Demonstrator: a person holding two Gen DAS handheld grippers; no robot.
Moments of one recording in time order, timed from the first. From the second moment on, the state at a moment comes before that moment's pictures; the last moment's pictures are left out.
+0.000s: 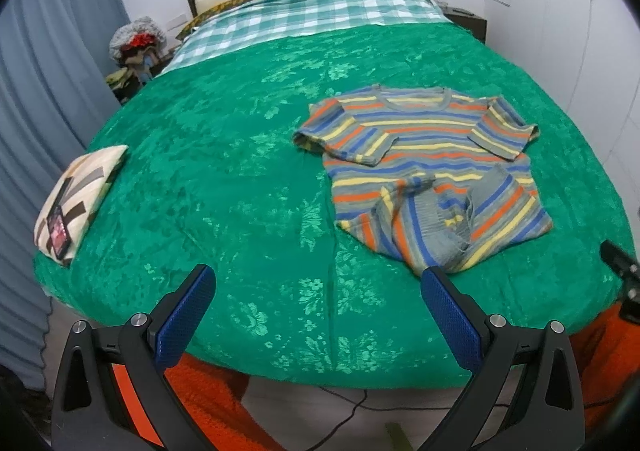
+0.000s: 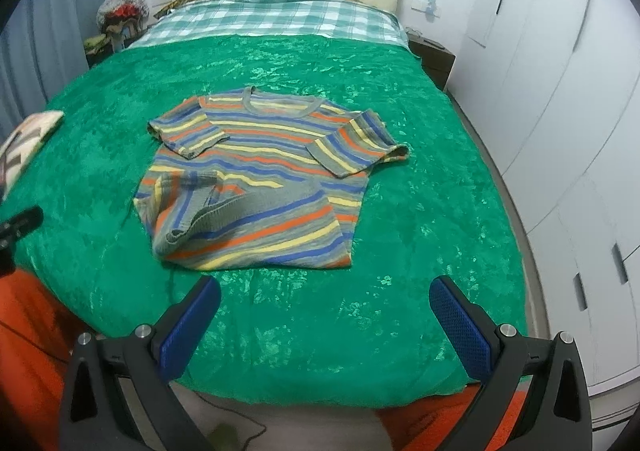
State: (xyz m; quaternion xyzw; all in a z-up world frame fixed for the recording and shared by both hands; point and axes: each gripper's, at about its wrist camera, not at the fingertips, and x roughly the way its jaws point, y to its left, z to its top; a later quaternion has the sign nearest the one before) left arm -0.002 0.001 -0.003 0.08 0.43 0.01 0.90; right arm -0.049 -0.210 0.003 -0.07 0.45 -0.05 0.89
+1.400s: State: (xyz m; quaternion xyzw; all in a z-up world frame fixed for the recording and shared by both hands) left arm 0.004 0.022 -0.030 0.07 0.46 0.02 0.89; right arm -0.053 -0.223 0.005 0.01 0.43 -0.03 0.90
